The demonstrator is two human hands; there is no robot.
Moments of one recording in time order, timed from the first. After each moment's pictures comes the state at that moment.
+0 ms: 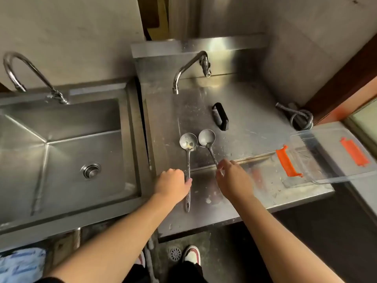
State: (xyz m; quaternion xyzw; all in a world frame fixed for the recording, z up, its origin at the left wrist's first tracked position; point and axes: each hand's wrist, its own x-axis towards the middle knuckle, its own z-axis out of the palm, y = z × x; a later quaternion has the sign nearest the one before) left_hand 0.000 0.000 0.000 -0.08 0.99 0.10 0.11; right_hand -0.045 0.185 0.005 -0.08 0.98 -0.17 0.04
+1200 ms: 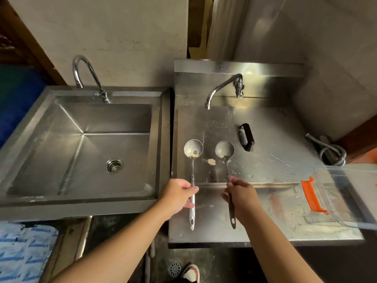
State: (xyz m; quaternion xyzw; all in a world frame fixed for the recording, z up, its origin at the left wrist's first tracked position) left_hand 0.038 -0.032 0.035 -0.32 0.72 0.60 0.12; right_hand -0.041 0.148 0.033 0.22 0.68 -0.66 0.24
